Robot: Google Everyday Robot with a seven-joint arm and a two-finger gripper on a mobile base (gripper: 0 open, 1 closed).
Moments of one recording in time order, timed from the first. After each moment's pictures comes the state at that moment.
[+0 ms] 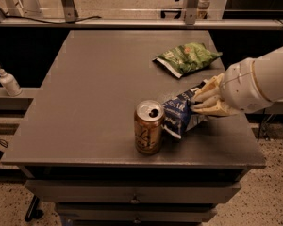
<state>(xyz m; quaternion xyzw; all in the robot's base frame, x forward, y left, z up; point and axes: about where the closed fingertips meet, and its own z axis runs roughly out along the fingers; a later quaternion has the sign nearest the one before) 0.467 -0.137 0.885 -0.68 0.64 0.06 0.34</state>
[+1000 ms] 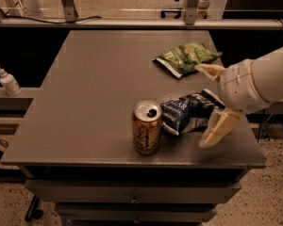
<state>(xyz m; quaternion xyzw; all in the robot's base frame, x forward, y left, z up) 0.467 -0.135 0.882 -0.68 0.64 0.06 0.34</state>
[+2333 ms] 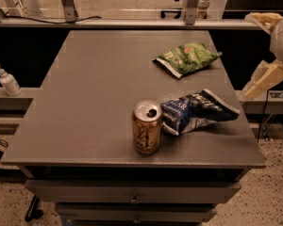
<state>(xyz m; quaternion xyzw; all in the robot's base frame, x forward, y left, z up) 0.525 -0.230 0.969 -0.64 0.66 -0.04 0.39</state>
